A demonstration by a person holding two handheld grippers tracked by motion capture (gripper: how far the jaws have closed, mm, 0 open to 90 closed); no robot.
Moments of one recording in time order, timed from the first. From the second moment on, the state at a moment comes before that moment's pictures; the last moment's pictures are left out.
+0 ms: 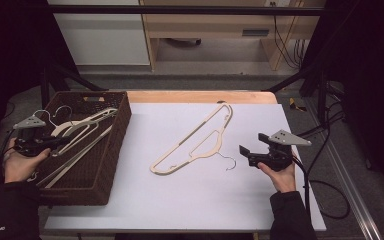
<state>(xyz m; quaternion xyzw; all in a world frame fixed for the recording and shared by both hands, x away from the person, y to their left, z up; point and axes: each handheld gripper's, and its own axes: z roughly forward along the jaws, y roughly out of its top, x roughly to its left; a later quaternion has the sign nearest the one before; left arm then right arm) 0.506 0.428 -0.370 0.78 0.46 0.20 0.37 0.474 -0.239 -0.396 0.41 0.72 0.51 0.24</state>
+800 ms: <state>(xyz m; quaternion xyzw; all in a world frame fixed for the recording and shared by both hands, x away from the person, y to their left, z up) 0.516 0.440 -0.385 0.75 0.56 0.23 0.26 0.474 -0.238 -0.396 0.40 0.72 0.51 0.24</state>
